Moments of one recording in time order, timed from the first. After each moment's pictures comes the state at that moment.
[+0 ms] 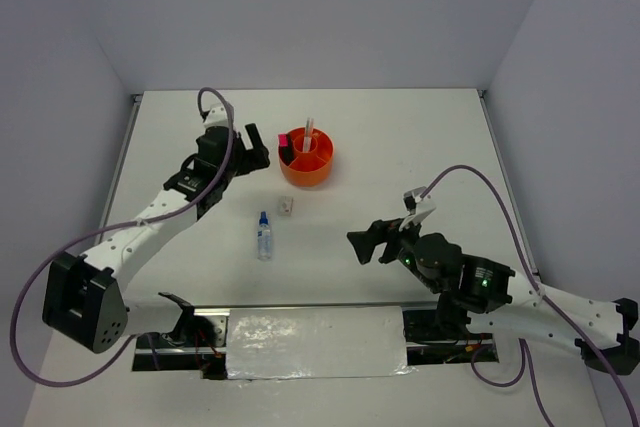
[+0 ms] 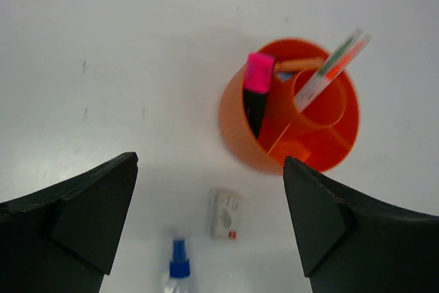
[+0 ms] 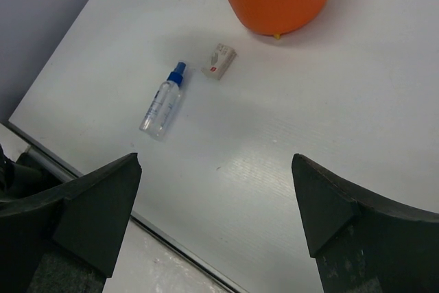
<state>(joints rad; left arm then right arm) -0.41 1.30 0.97 -0.09 -0.26 -0.49 1.19 0.49 0.52 -0.31 0.59 0.58</state>
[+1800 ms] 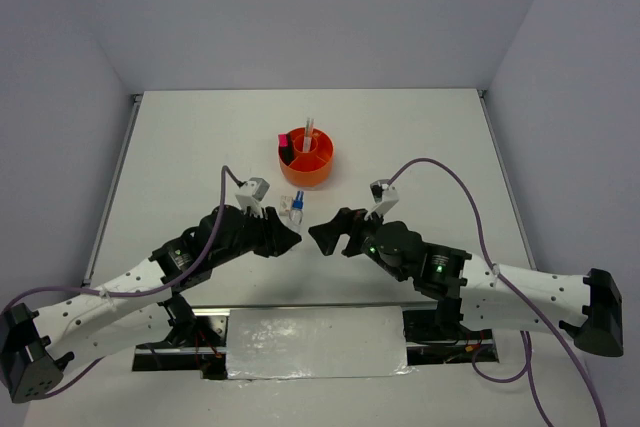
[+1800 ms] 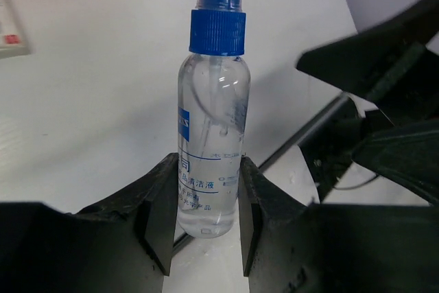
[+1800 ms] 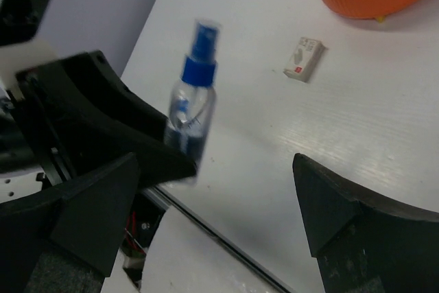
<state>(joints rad) -0.87 0.81 0.56 -0.16 -0.02 -0.72 1.19 0.82 0.56 -0.01 0.48 0.81</state>
